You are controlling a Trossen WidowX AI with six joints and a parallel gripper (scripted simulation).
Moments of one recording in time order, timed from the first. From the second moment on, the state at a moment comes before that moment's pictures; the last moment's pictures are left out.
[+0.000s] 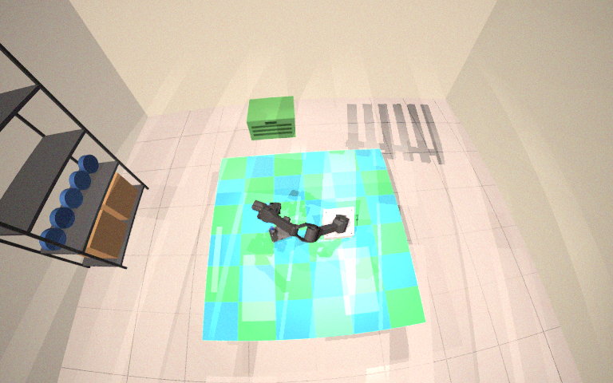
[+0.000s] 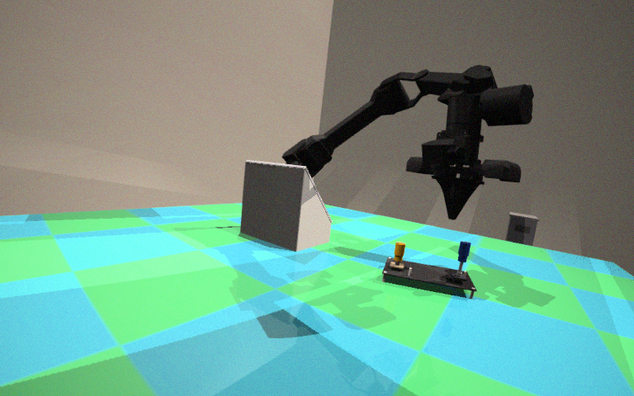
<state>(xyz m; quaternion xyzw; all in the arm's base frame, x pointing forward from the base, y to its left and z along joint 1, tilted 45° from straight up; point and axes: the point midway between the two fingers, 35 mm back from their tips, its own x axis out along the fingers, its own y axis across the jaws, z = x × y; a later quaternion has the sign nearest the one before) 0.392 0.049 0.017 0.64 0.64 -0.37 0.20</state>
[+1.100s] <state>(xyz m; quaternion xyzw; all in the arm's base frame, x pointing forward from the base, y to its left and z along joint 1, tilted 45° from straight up) 0.419 0.054 0.033 0.65 0.40 -0.63 -0.12</state>
